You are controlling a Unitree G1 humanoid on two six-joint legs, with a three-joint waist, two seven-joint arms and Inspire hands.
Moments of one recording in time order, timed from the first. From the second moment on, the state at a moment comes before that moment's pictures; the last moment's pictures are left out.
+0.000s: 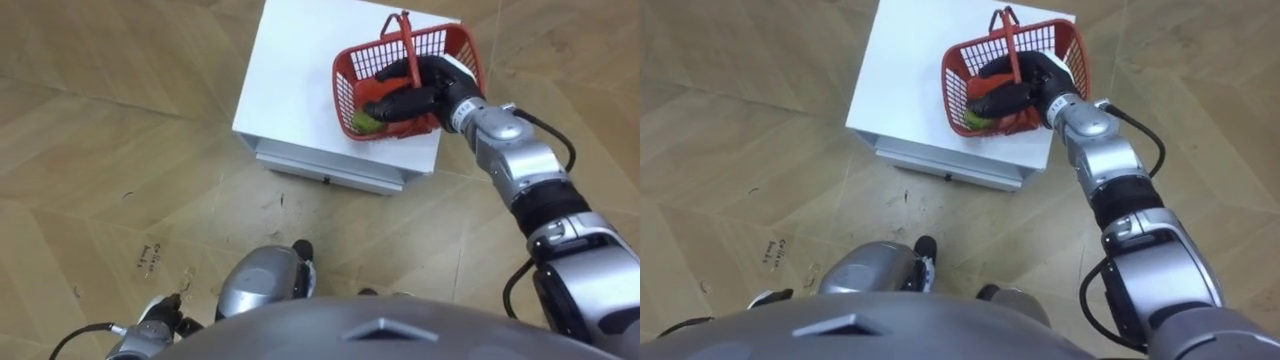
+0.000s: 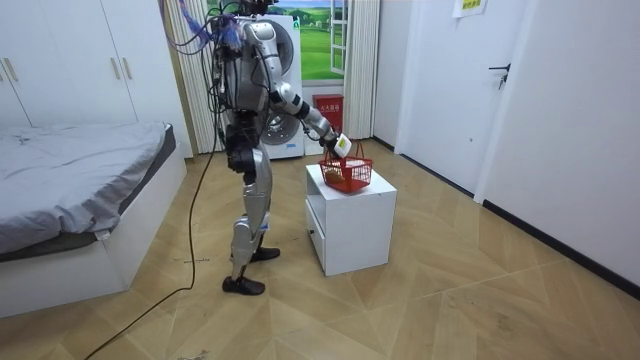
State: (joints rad) left arm 0.19 0.24 -0.08 1.08 0.34 0.19 -0.01; right arm -0.34 -0.30 0.26 0.71 0.20 0.13 0.15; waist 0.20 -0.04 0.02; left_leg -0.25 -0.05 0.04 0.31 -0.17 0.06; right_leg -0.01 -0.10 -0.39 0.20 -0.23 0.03
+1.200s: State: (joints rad) left arm 0.20 0.22 -0.10 1.09 0.36 0.18 -0.03; right arm -0.26 -0.29 0.21 0.69 0.15 0.07 0.08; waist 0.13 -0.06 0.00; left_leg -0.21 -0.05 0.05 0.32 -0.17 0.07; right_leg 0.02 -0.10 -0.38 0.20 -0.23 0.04
